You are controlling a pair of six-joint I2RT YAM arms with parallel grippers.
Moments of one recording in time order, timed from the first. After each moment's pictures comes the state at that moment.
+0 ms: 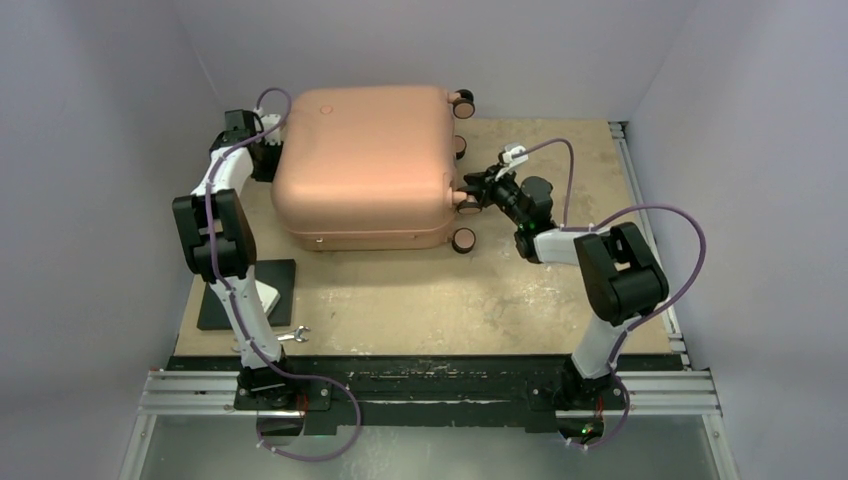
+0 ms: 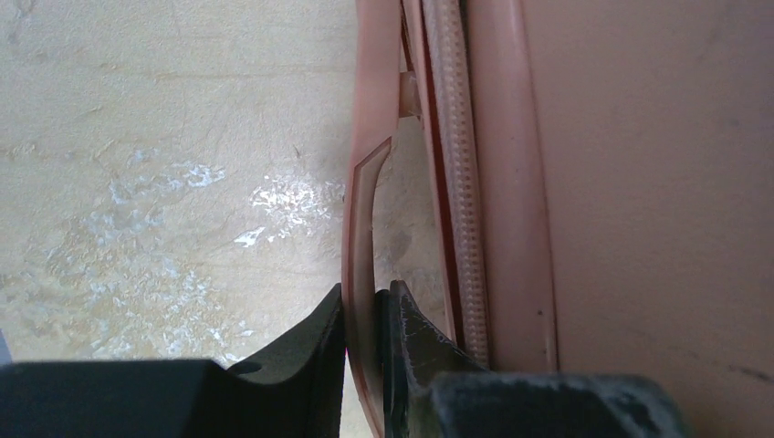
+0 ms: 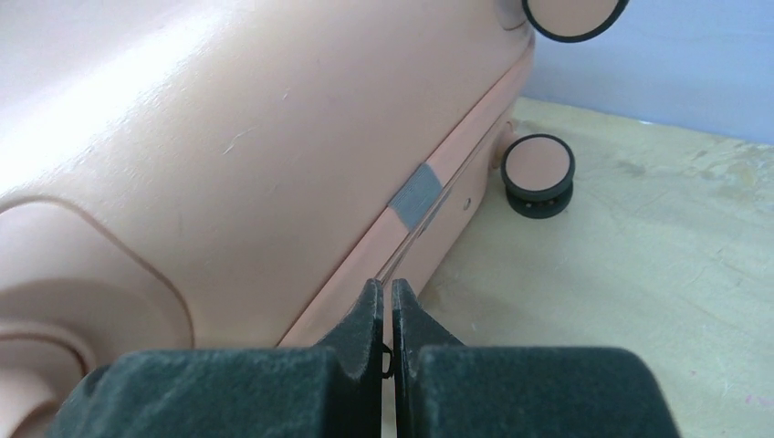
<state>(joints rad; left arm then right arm) 0.20 2.13 1.74 -0.56 0.20 0.21 0.32 1.76 0.79 0.98 -0.28 0.19</state>
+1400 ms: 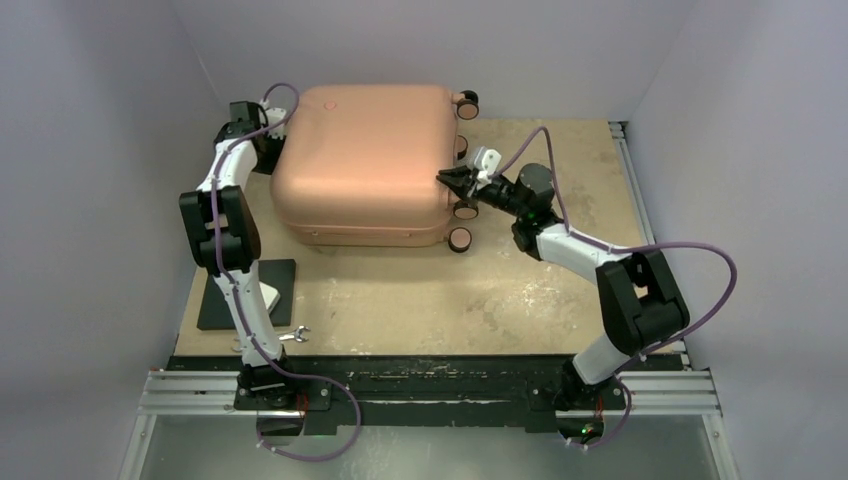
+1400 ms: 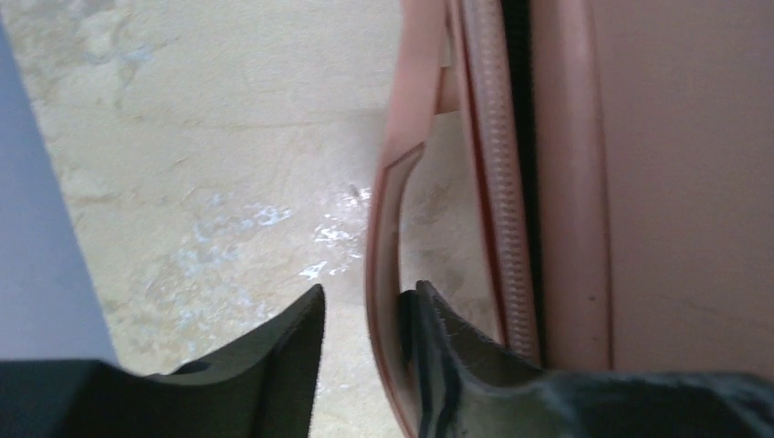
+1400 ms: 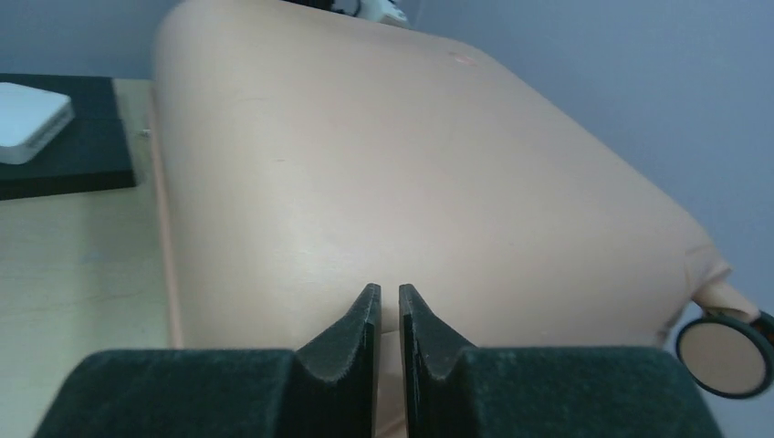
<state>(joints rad) 0.17 2.20 1.87 -0.60 0.11 0.32 0.40 1.61 0.92 0.80 -0.68 -0.23</state>
